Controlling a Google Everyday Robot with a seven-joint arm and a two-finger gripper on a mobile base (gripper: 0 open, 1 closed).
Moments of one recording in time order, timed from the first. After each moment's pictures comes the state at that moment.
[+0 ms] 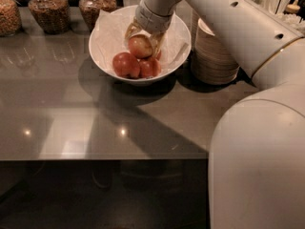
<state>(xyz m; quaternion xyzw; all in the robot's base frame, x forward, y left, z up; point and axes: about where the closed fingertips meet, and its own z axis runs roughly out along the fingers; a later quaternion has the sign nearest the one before) 0.720 0.021 0.904 -0.95 0.18 -0.14 0.21</state>
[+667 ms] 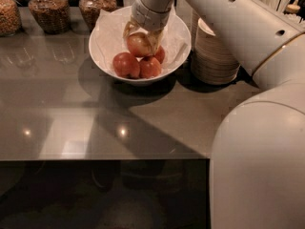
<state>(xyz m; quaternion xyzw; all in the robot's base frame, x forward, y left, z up) 0.714 0.022 0.916 -0.95 0.17 -0.15 0.19</state>
